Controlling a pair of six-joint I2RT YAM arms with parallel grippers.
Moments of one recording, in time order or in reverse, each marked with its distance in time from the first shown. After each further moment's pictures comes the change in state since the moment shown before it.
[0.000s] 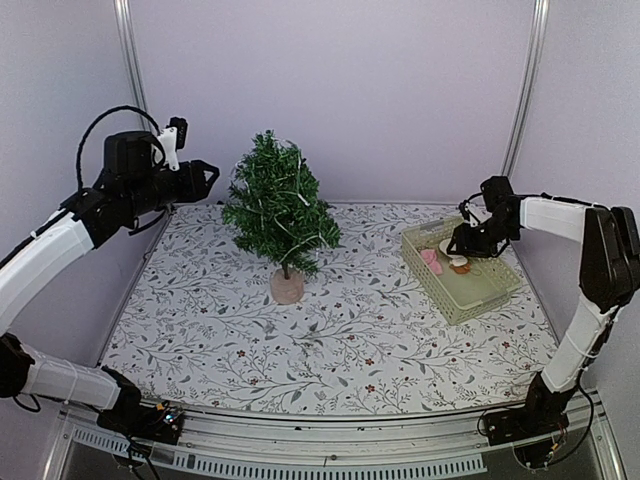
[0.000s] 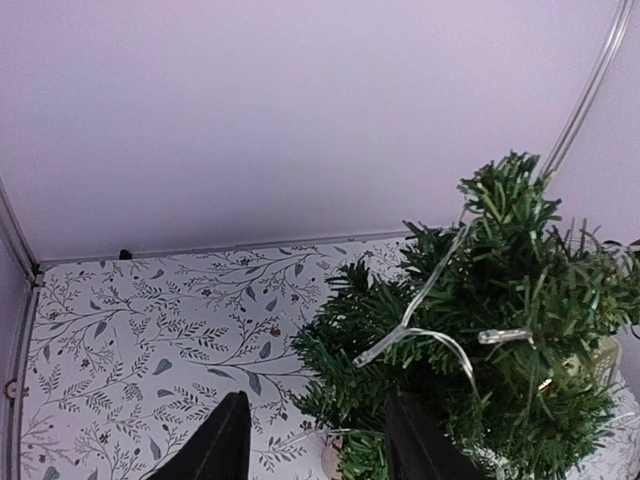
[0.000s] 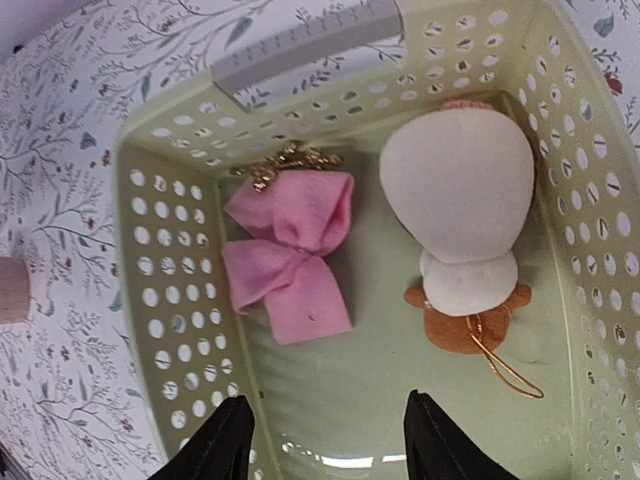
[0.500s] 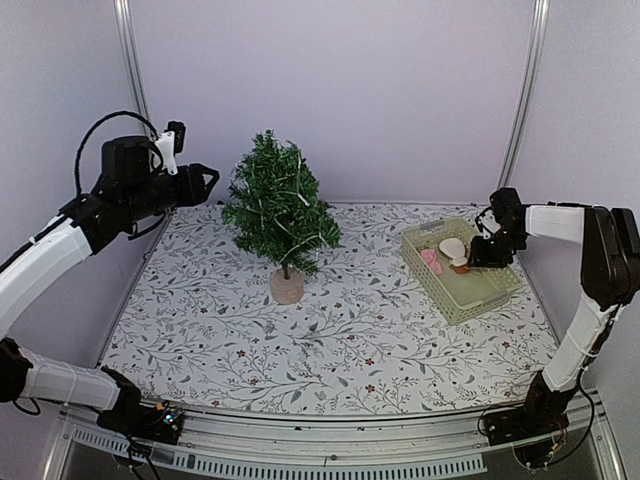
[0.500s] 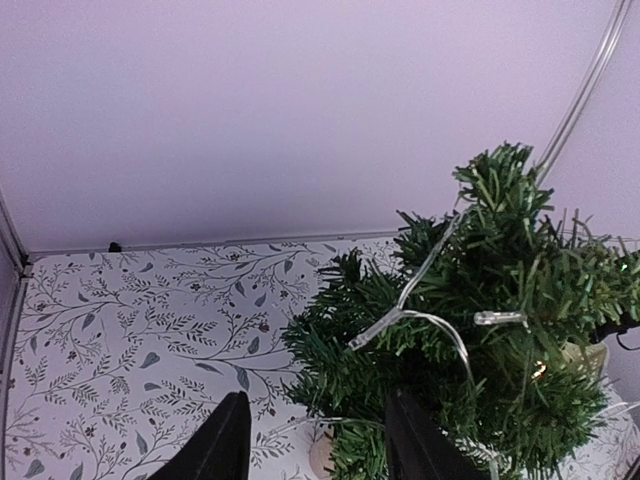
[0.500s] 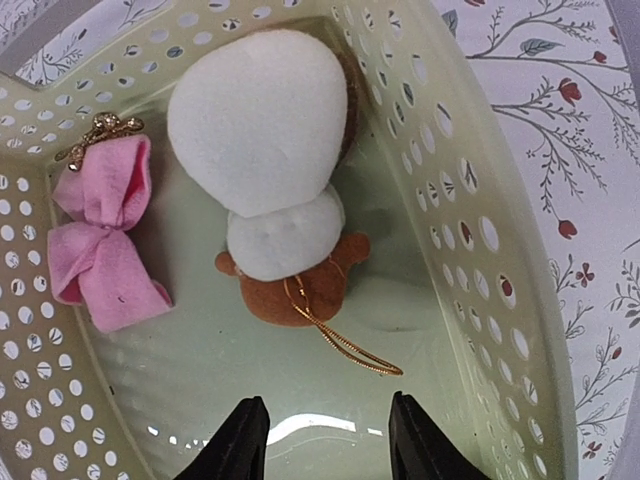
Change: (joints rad) left arm 0.011 -0.031 -0.050 0.027 0.019 -0.037; right arm -0.070 0.025 -0.077 0.000 0.201 -0.044
